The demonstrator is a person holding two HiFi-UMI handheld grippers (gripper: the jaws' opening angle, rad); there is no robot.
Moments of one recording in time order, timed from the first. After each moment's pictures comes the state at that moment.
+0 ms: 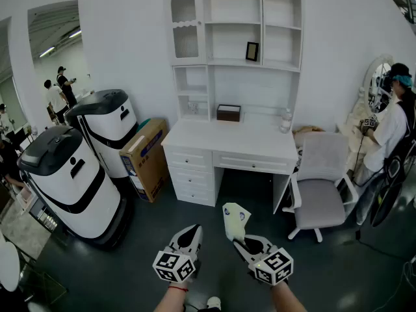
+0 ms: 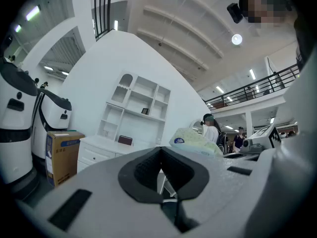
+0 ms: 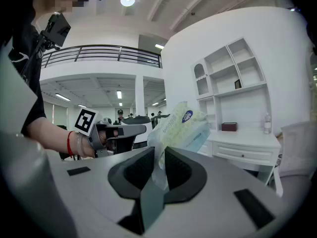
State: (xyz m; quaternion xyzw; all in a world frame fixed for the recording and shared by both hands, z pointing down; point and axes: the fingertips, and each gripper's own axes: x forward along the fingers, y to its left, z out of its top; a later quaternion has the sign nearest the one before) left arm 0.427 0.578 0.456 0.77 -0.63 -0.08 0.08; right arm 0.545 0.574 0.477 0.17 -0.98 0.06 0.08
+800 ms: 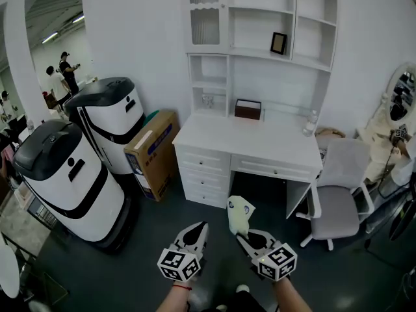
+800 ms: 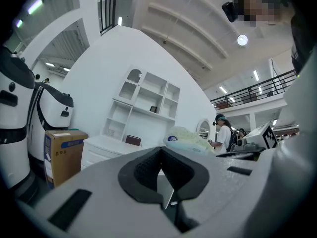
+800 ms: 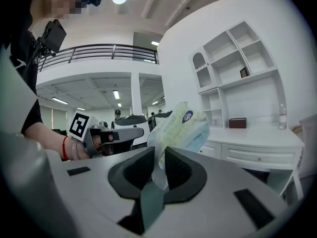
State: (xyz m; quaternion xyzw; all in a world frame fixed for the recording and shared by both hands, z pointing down) left arm 0.293 0.474 0.482 0.76 -0.63 -0.09 0.09; right arm 0.397 0.458 0.499 0.15 -0.98 0.08 0.09
